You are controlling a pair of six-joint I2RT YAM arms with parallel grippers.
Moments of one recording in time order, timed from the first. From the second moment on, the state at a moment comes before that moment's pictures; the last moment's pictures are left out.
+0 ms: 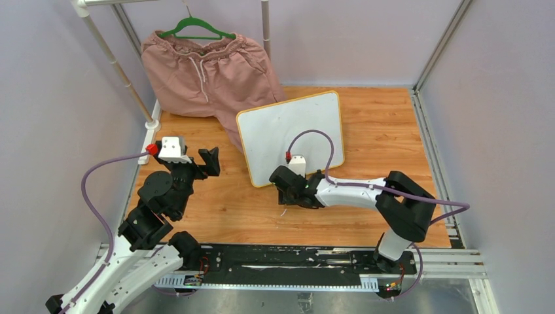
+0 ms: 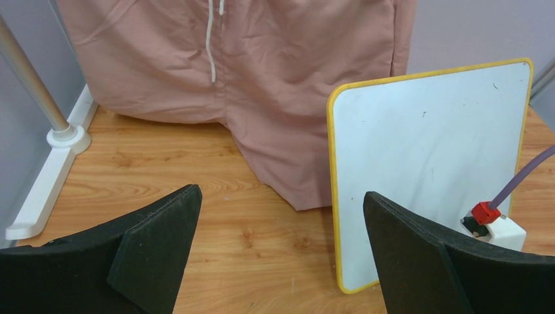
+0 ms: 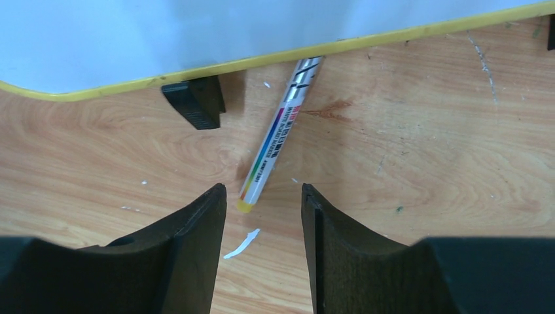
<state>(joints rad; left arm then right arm) -0.70 0.45 0.73 -0.28 -0.61 -0.14 1.05 1.64 0.94 -0.32 0.36 0.86</state>
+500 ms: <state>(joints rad) -0.70 0.45 0.72 -0.28 -0.60 -0.14 1.06 1.69 0.95 -0.35 0.39 0.85</state>
